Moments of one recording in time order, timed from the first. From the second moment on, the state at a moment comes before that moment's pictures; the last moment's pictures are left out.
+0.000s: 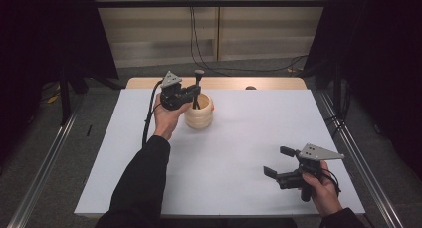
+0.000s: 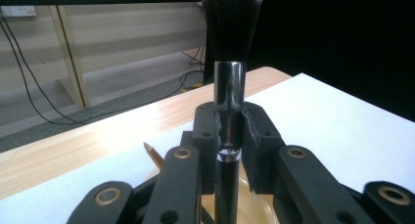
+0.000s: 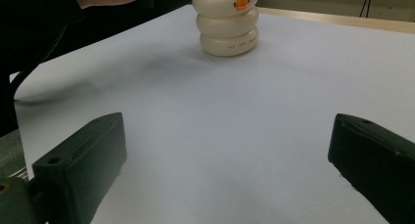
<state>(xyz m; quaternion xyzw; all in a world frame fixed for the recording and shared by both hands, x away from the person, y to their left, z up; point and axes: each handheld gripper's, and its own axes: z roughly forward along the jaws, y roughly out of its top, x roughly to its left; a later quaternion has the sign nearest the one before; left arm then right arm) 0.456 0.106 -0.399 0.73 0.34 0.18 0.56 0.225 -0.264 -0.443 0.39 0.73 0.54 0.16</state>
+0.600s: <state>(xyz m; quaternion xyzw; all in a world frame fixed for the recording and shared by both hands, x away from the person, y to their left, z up) 0.453 0.114 -0.413 0.74 0.35 0.17 0.55 0.225 -0.264 -0.444 0.39 0.73 0.54 0.16</state>
